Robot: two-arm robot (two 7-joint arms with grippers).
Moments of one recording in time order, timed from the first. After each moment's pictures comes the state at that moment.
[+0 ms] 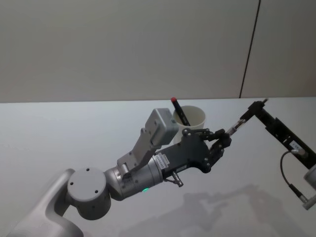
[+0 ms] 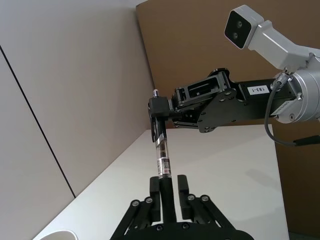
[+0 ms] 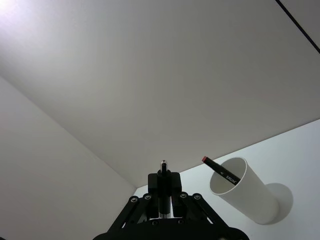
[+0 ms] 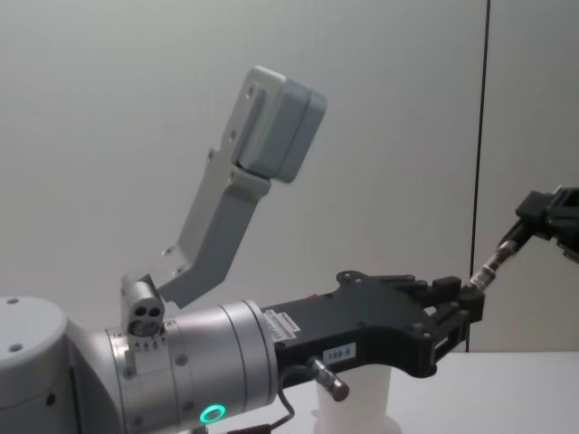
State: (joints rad) left arm -0.30 0.23 0.46 -1.39 -0.21 -0.14 -0.69; right arm -0.07 0.17 -0.02 -1.78 0.98 0.35 0.36
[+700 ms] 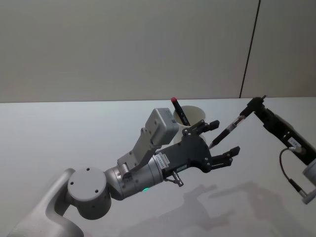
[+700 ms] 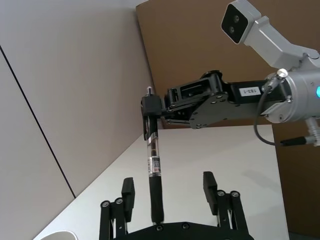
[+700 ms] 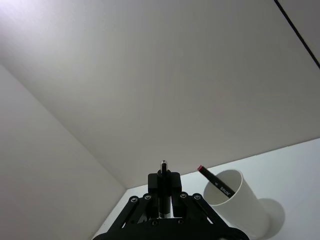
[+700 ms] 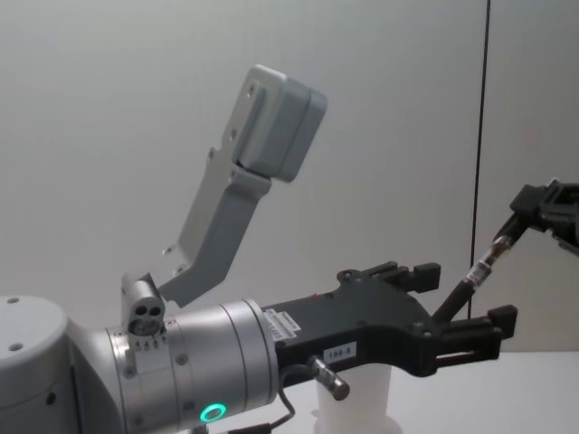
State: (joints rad) left arm -0.30 0.22 0.46 -1.39 -0.21 -0.14 -0.69; right arm -0.04 0.20 -0.04 -1.75 0.92 0.29 0.40
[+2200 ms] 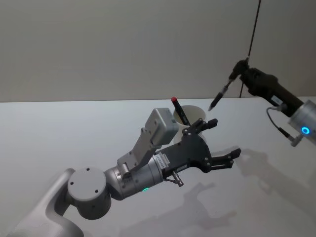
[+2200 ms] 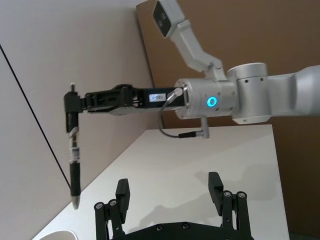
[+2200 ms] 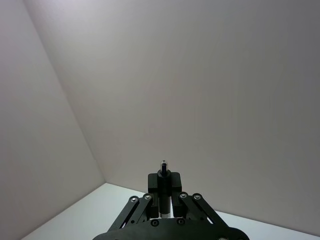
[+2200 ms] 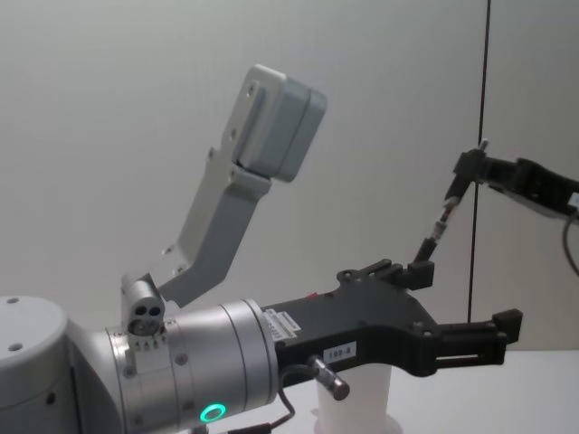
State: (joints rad) left arm -0.30 0.22 0.46 -1.39 -0.21 -0.14 -0.69; right arm 0.42 0.20 -0.10 -1.19 0.64 0.08 0.76
